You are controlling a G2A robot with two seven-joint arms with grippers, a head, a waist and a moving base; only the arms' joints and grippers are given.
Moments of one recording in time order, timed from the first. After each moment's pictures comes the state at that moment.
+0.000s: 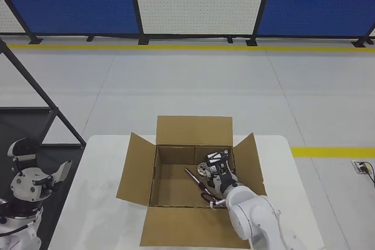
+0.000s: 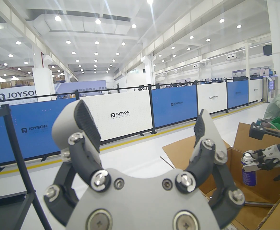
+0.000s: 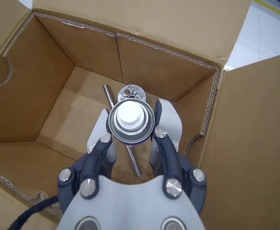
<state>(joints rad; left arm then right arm) 1.32 -1.05 -1.84 -1.76 1.09 -0.56 0.57 -0.86 -1.34 1.00 -1.67 -1.25 0.26 0.82</state>
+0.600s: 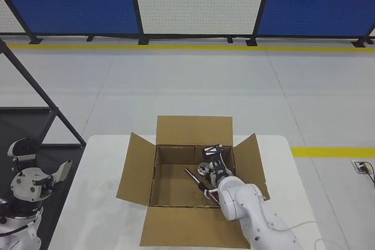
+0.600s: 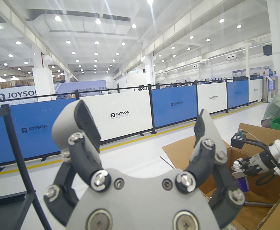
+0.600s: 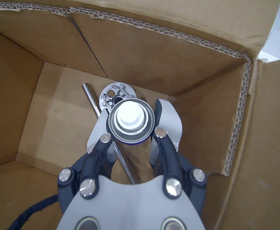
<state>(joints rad) 1.32 -1.05 -1.84 -1.76 1.09 -0.56 0.57 -0.74 -1.40 0.92 -1.43 -1.25 0.36 0.82</state>
